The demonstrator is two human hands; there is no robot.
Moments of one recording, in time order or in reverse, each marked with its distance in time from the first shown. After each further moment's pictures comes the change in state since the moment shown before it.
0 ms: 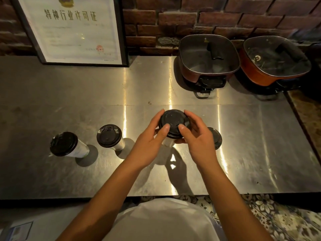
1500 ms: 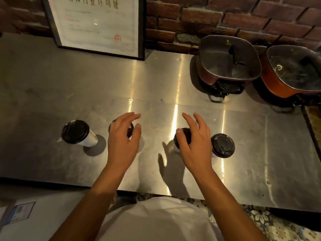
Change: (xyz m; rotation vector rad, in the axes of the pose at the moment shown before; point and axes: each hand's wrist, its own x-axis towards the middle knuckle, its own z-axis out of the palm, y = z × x) left_hand -0.022 -0.047 -0.068 0.246 0.586 0.134; right_hand 0.006 0.026 0.037 -0.793 0.014 -0.263
